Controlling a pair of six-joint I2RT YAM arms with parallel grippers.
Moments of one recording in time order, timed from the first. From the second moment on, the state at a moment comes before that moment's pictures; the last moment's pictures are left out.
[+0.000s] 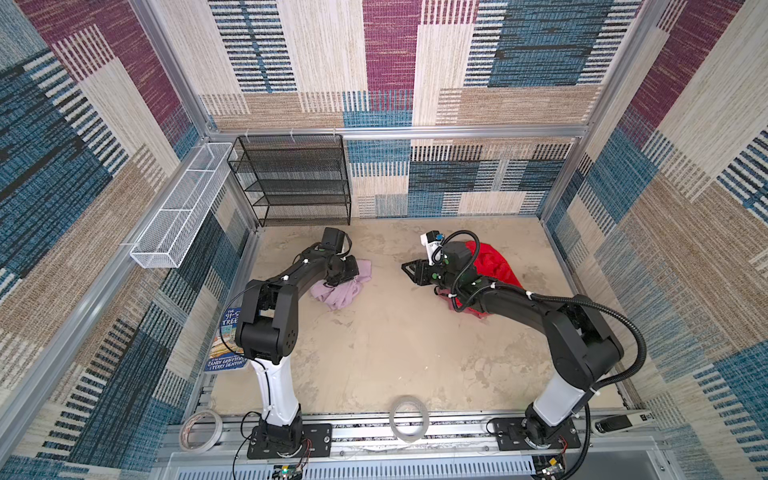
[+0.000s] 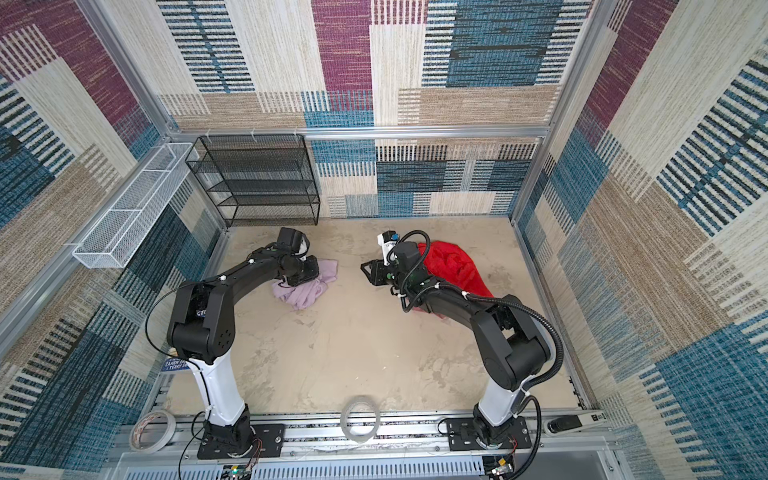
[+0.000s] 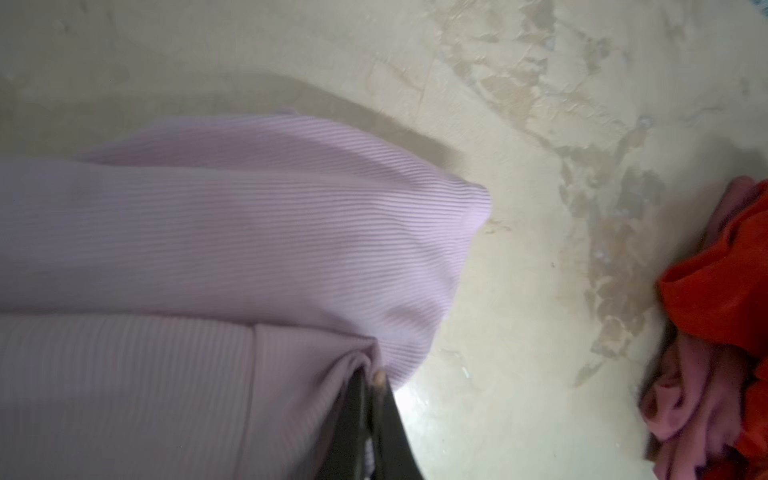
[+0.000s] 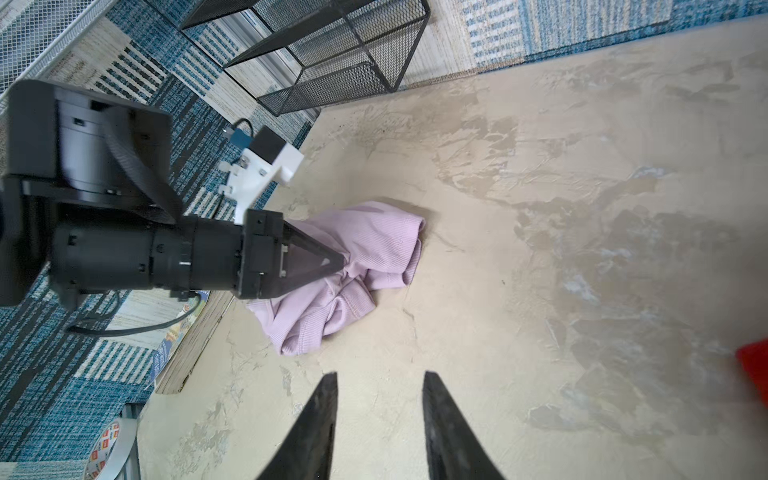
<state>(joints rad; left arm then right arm) -0.23 1.97 1.41 -0.50 0.16 -0.49 0.53 1.71 1.05 0.24 -0.33 0.49</state>
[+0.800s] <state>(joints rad) 0.06 2.01 1.37 -0.41 0.22 -0.55 0.53 1.72 1.10 0.18 -0.31 0.49</state>
